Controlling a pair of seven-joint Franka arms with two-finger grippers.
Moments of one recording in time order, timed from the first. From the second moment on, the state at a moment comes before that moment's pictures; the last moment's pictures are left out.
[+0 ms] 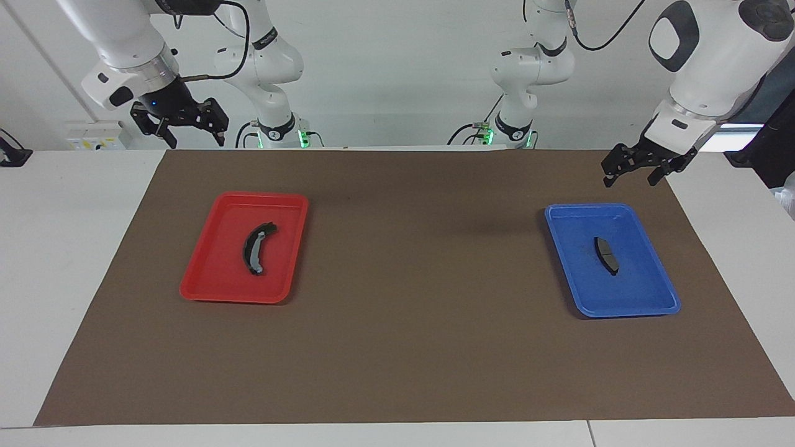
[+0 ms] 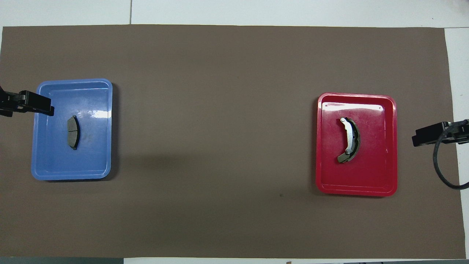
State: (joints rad) left arm 0.00 0.00 -0.02 -1.63 0.01 1.60 0.03; right arm 0.03 -0.14 -0.05 -1.69 0.01 1.44 -0.04
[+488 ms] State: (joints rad) left arm 0.00 0.00 -0.02 -1.63 0.01 1.60 0.03; right arm 0.03 -0.14 -0.05 -1.69 0.01 1.44 -0.04
